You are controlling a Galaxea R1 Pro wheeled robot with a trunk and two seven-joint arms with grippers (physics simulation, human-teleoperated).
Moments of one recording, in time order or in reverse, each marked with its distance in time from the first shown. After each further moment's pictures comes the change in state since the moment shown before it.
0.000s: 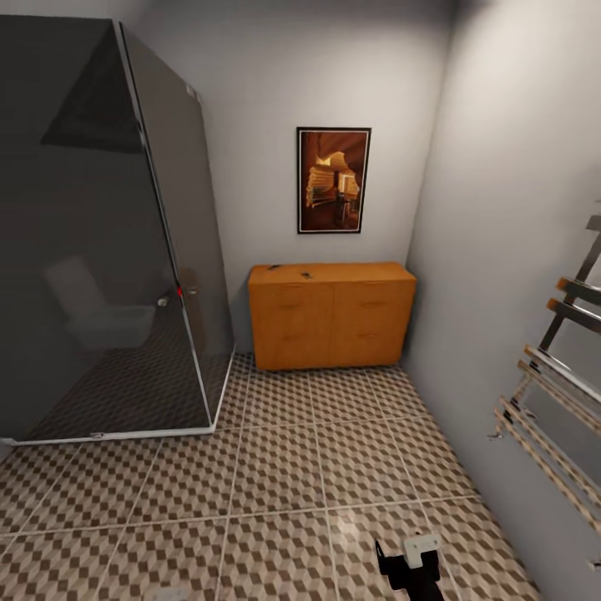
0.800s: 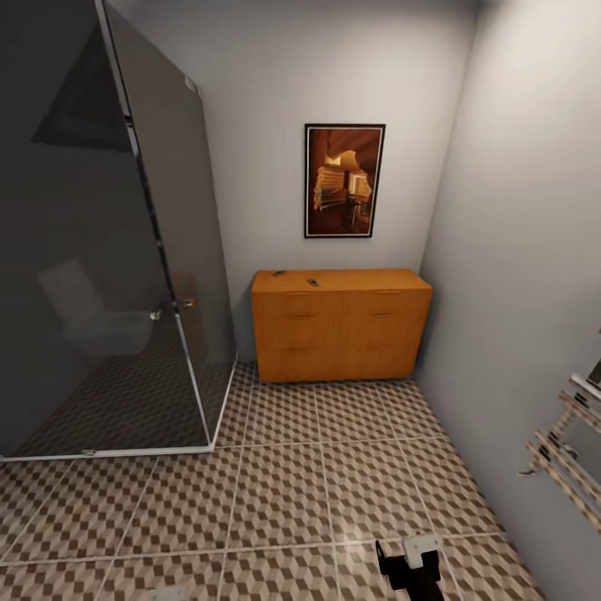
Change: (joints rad) left arm 0.000 -0.001 0.000 0.000 0.000 0.000 0.000; right arm 0.000 -0.001 0.000 0.001 0.000 -0.002 0.000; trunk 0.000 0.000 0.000
